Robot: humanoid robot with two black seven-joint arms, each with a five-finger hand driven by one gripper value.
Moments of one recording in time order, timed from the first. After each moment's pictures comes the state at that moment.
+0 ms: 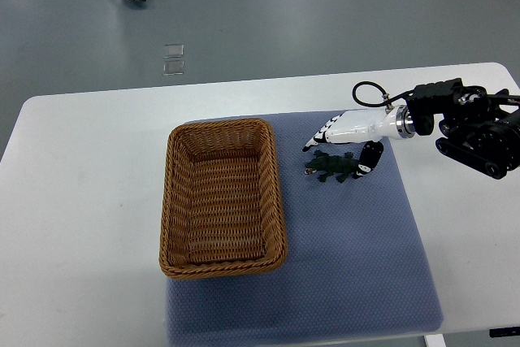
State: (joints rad) left arm 0.01 0.00 -0.05 -0.16 0.06 0.11 0.00; right arm 1.12 -0.34 -0.14 0.68 -1.59 0.06 0.61
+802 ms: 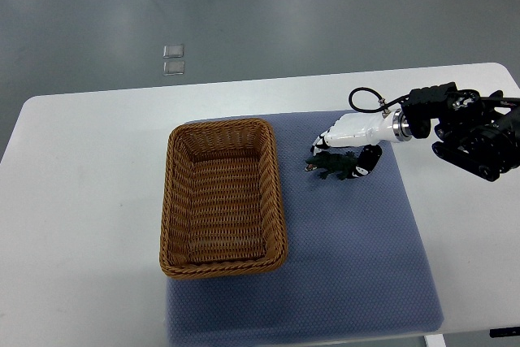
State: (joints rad) left arm 0.01 0.00 -0.05 -0.16 0.06 0.11 0.00; right arm 1.13 -0.31 -0.20 0.64 -1.59 0.02 0.61
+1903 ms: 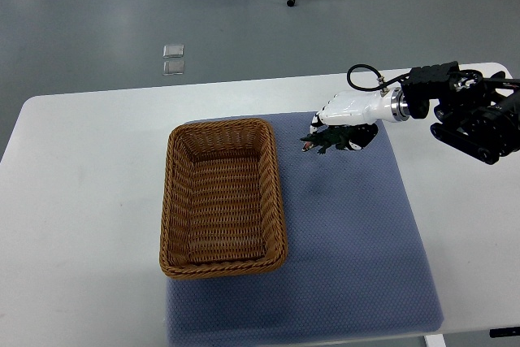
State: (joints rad) left arm 0.01 0.00 -0.05 -0.16 0.06 0.11 0.00; right arm 1.19 -0.31 -0.18 0.64 -1.57 0.00 0.61
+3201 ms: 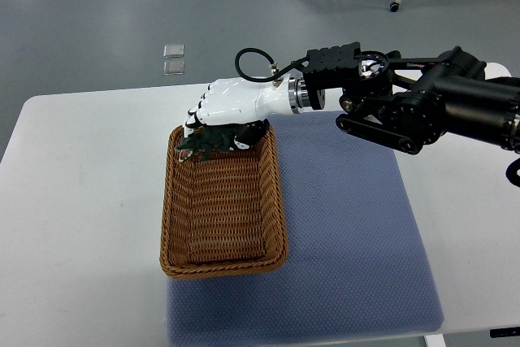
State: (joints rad) left arm 0.01 0.00 -0.05 -0.16 0.06 0.11 0.00; right arm 1.34 -0.09 -0.10 0.85 -1.58 -0.07 0.61
